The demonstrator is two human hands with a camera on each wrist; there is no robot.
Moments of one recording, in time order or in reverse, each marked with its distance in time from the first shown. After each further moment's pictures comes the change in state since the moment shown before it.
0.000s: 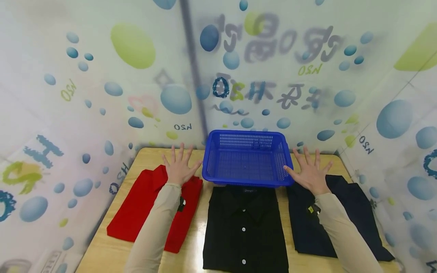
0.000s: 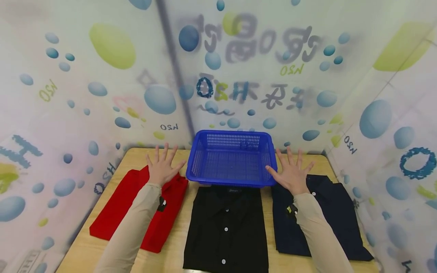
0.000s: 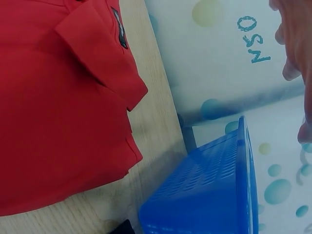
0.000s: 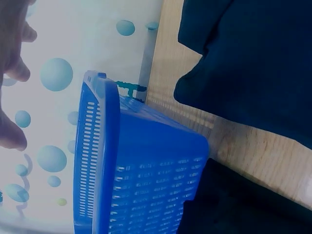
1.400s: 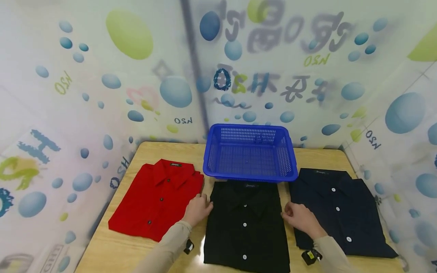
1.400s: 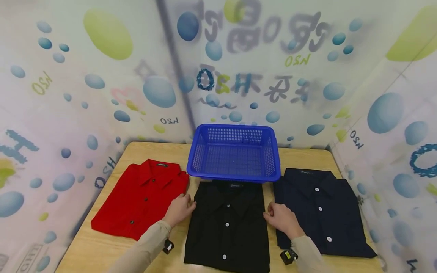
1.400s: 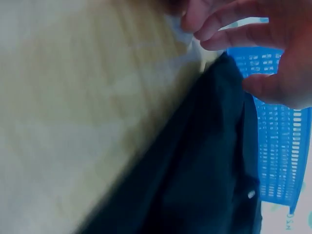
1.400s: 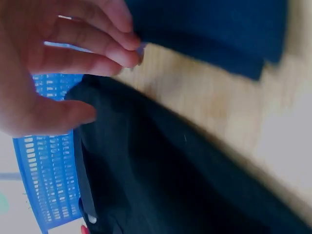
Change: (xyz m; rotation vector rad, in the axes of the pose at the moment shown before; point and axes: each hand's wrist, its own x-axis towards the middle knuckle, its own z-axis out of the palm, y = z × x) left_hand -0.120 0.040 0.075 -0.226 -0.128 0.121; right_hand -0.098 -0.018 0.081 0.254 -0.335 0.060
